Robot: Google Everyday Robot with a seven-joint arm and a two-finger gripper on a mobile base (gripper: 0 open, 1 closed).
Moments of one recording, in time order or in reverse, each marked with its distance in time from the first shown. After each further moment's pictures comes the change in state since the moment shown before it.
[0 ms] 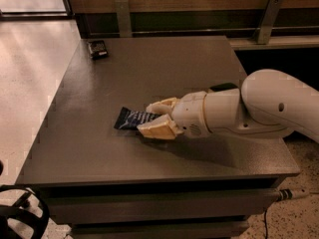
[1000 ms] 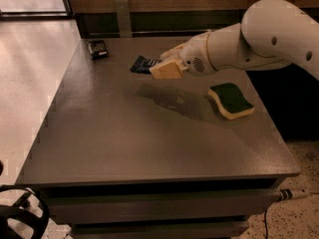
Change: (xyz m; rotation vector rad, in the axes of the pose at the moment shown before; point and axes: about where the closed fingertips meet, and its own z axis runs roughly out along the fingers) arm -0.059 -0.135 -0.022 0.167 0.064 0.049
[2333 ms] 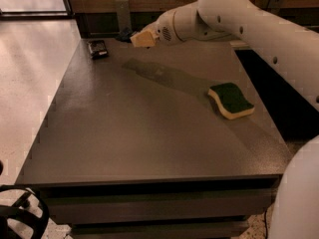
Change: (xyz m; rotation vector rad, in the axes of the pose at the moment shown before) arm -0.064 -0.094 0.090 0.114 -0.064 0.059
